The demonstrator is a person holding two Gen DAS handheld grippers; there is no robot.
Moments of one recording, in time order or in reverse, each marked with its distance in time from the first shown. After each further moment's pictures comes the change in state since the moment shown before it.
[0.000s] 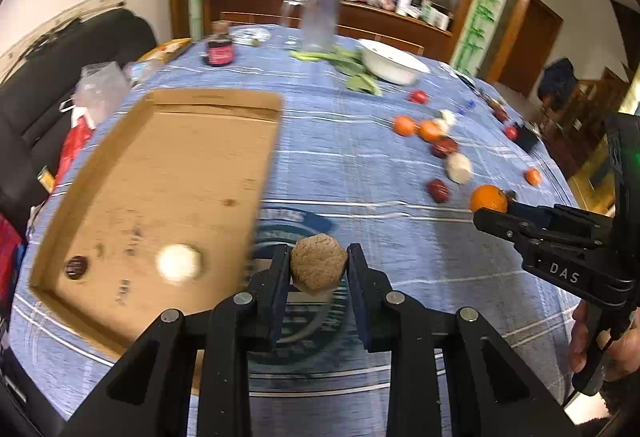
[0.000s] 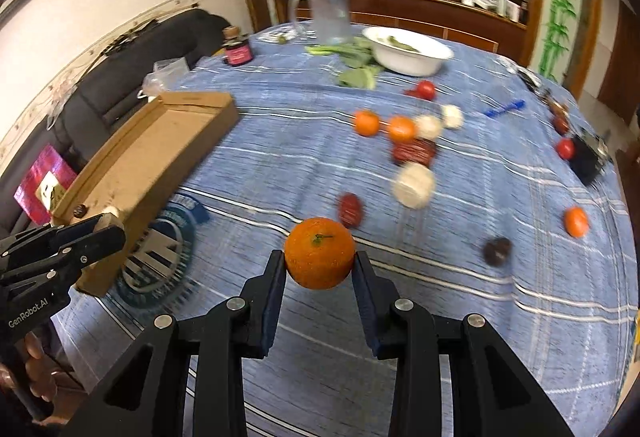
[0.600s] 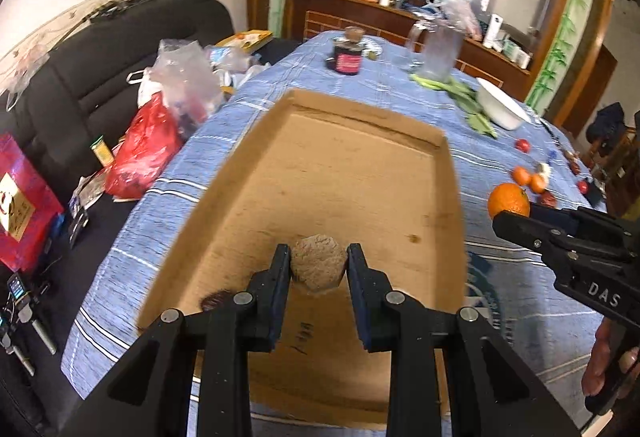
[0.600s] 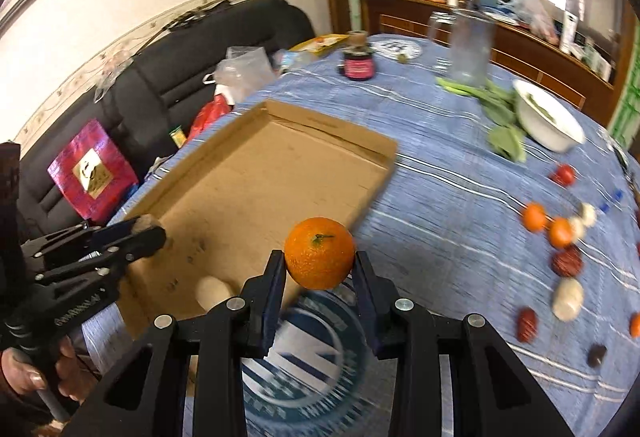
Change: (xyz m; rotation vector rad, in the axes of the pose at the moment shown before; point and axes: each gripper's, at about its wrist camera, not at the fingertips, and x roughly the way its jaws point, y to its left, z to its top) left arm -0.002 0.143 0.017 -0.155 -0.012 0.153; right arm 0.055 0.147 0.069 -0.167 0.005 0.155
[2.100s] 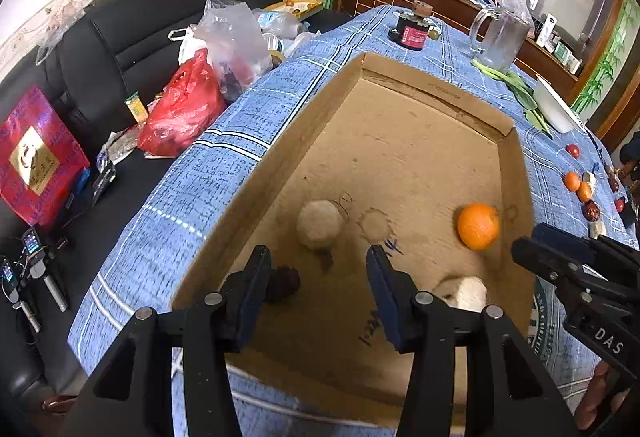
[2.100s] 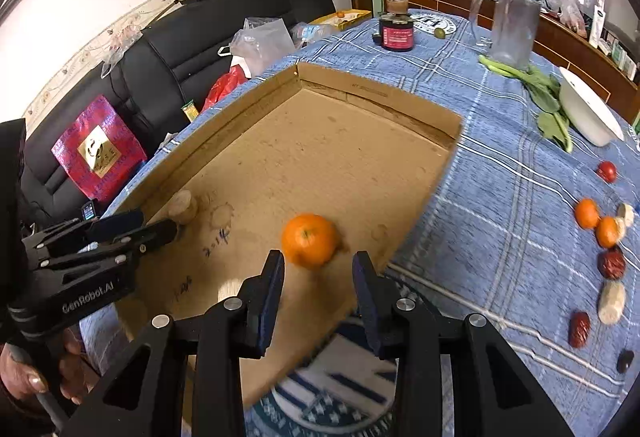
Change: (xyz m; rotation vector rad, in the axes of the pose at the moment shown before) left arm 0.013 0.029 -0.014 -0.103 0.087 0.114; right arm 0.035 0.023 -0.010 -0.016 0.078 0.037
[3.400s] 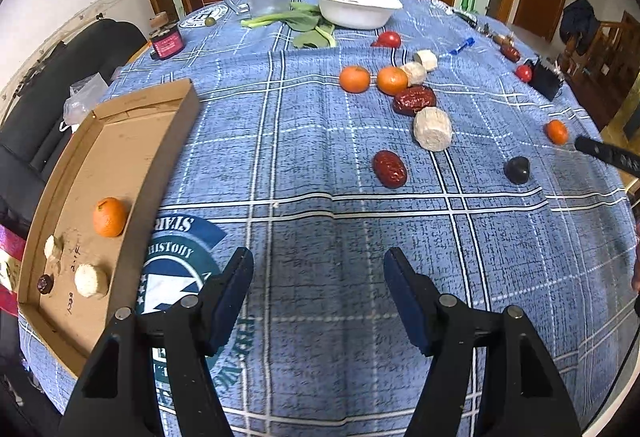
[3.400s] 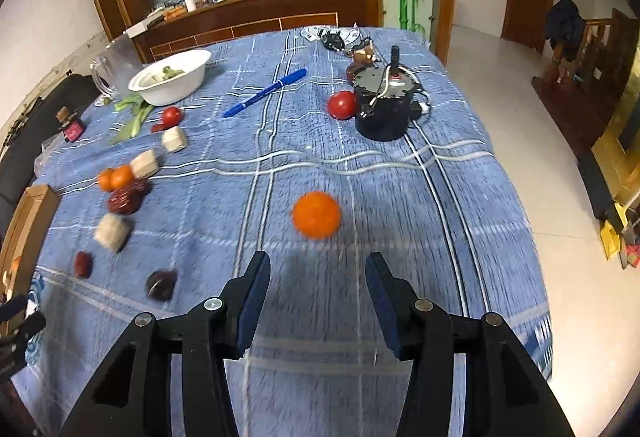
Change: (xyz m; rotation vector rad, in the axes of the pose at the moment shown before) left arm -0.001 -0.304 -0.064 0.405 0.047 -0.080; right arm -0.173 -0.383 -0.162 0.506 -0.105 -0.421
